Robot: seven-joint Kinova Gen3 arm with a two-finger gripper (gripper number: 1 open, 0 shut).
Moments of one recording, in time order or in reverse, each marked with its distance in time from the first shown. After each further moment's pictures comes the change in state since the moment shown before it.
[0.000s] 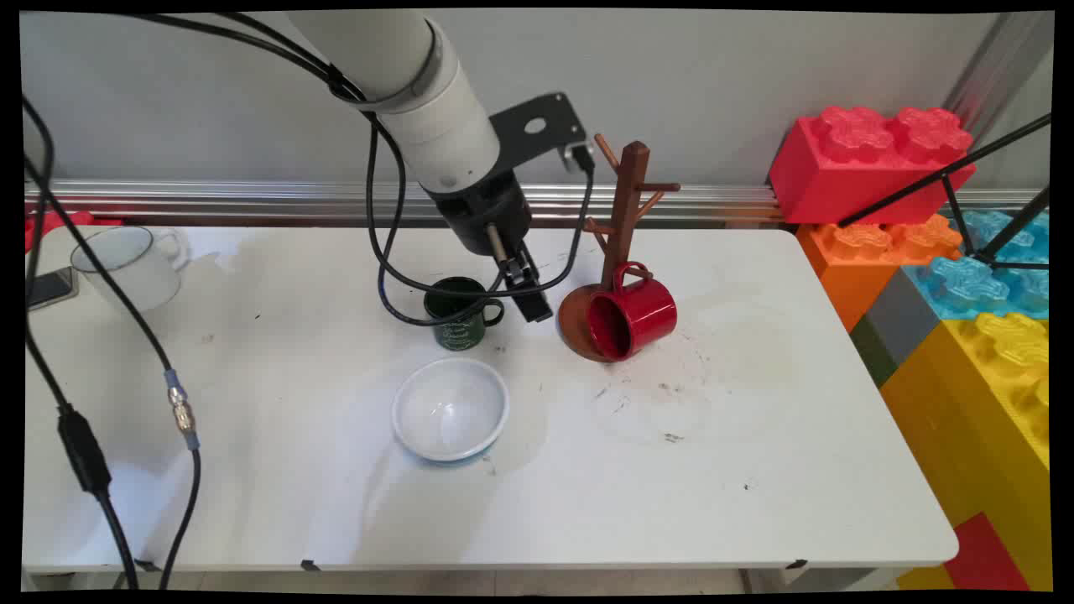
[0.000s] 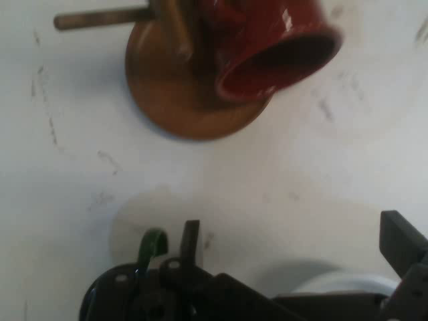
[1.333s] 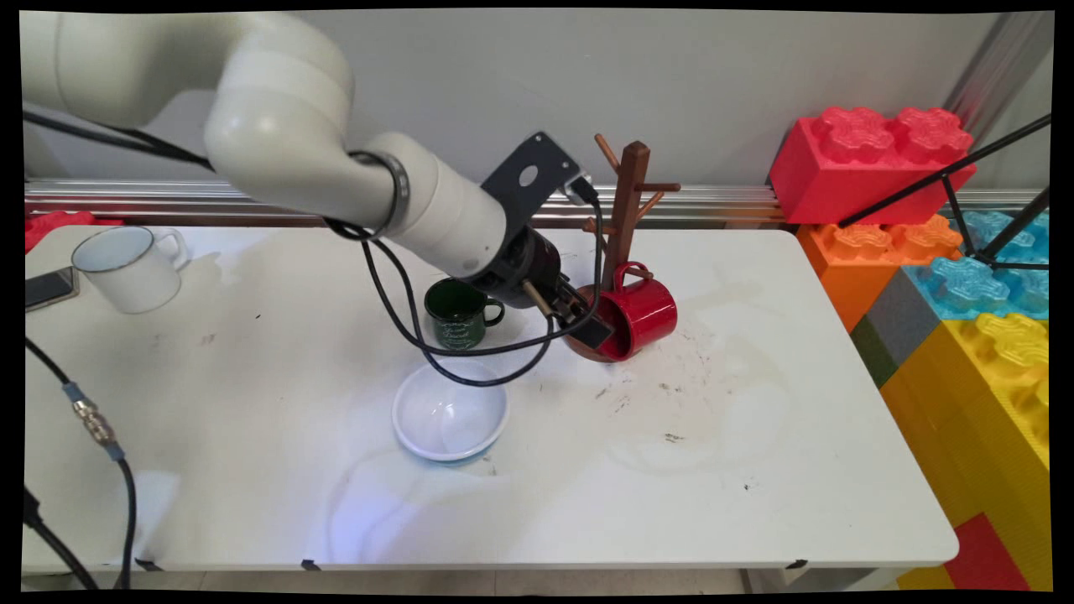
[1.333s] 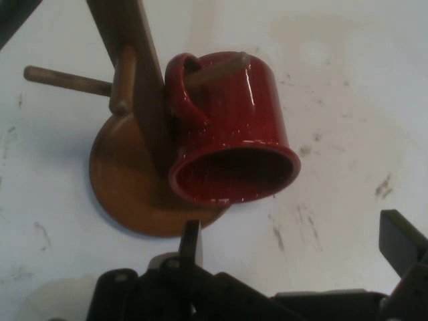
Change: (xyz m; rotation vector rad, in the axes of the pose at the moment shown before) arm -0.036 0.048 0.050 0.022 0.312 -0.242
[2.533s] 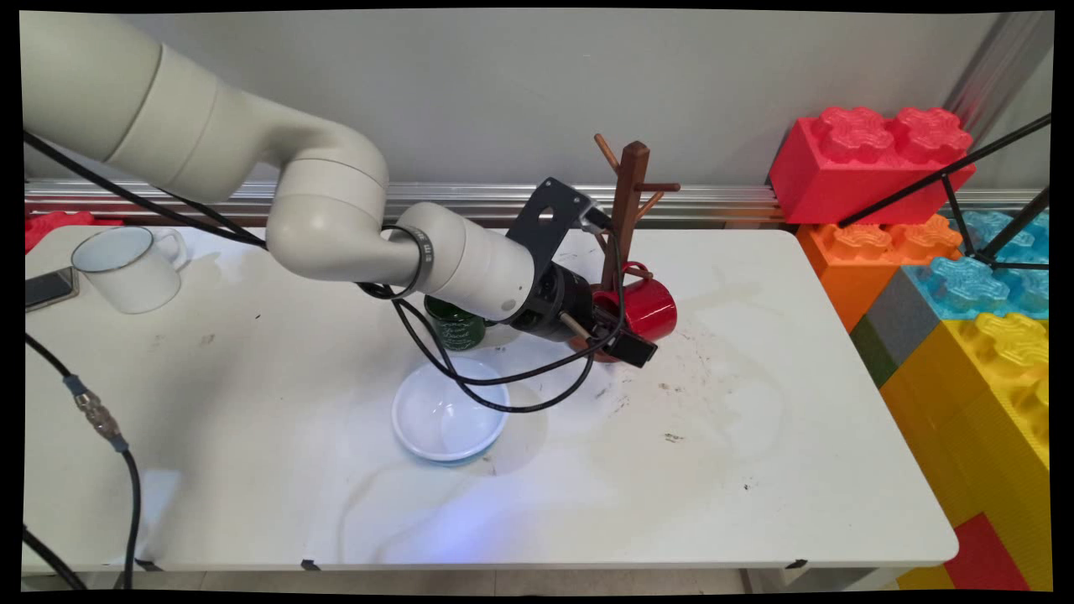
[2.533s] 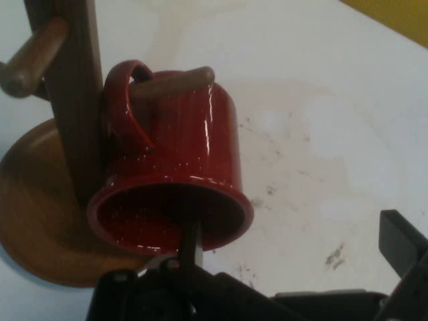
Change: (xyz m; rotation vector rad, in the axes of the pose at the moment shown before) arm -0.023 0.009 0.055 -0.102 0.111 -0.178
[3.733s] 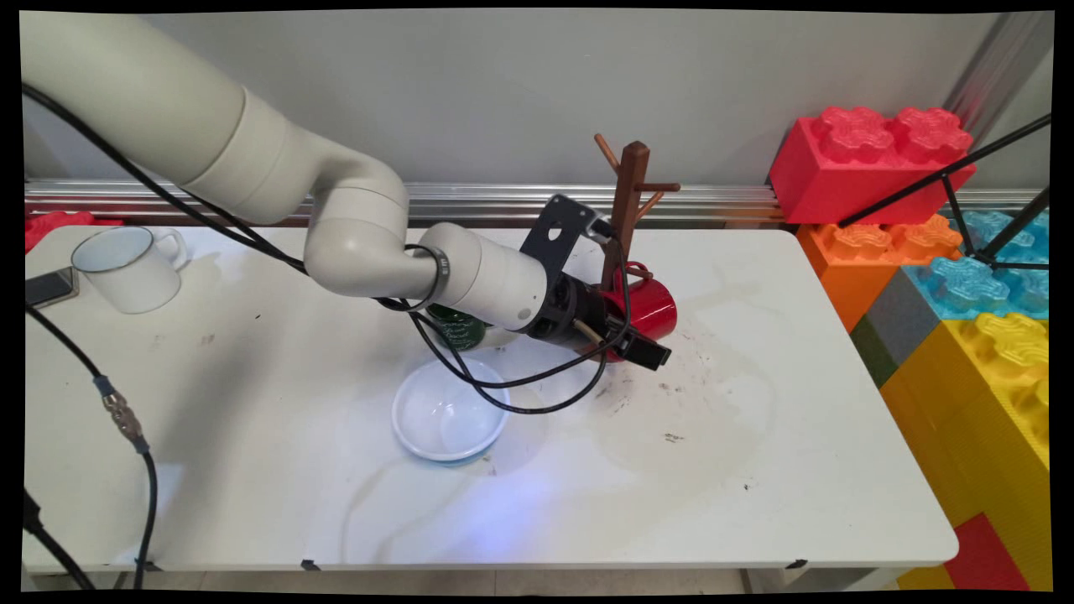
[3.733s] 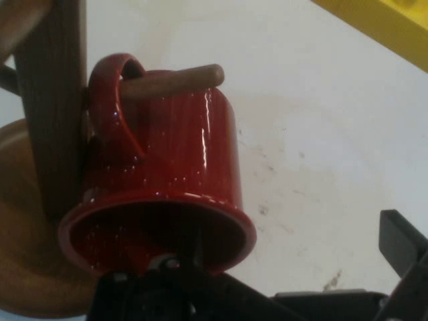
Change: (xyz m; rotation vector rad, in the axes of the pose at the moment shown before) arm -0.009 -0.014 0.035 -0.057 0.029 -0.056
